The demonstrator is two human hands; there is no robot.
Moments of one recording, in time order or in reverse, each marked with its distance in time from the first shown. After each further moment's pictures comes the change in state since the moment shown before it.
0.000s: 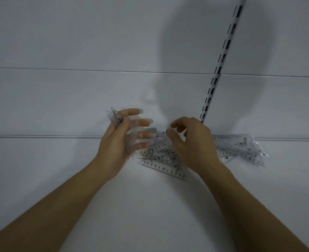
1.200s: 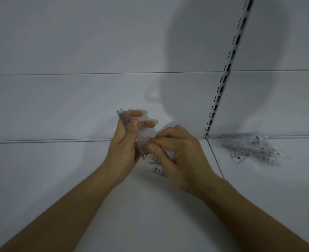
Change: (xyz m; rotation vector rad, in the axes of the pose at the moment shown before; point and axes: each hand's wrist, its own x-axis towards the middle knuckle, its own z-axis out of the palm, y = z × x) left_hand -0.001 -0.002 -0.004 0.060 -0.013 0.053; right_hand -0.024 -0.028 0.021 0.218 0.072 -0.531
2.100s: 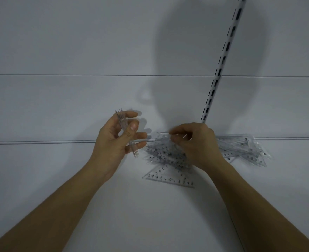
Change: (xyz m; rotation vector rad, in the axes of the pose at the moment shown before) left_hand 0.004 0.009 -0.011 0.102 0.062 -0.012; right_hand 0.012 0.046 -0.030 -0.015 -0.076 0.583
